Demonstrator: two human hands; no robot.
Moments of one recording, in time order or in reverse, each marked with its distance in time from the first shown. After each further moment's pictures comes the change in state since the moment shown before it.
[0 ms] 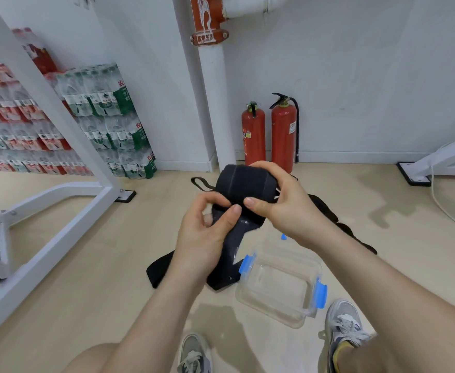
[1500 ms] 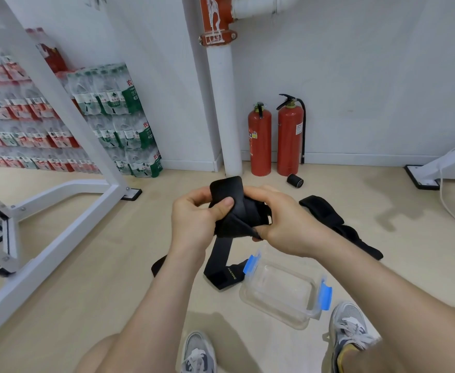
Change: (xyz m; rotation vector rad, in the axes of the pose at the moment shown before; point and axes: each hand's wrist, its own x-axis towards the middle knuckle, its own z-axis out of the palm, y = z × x) left_hand 0.032 0.001 -0.009 -0.096 0.162 -0.032; right_hand -0.005 0.005 0.012 -0.356 -0.290 -0.131
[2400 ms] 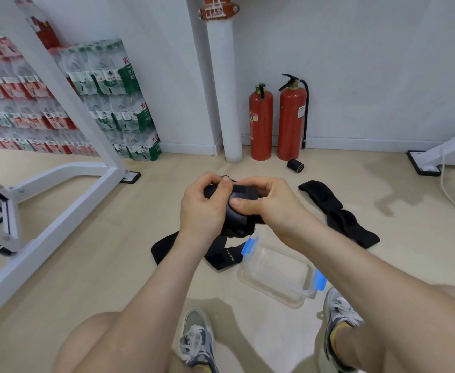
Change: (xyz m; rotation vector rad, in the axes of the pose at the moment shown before) left_hand 0.003 -0.033 0.000 0.259 0.013 0.202; right_hand 0.003 0.008 0.028 0.548 0.175 0.286
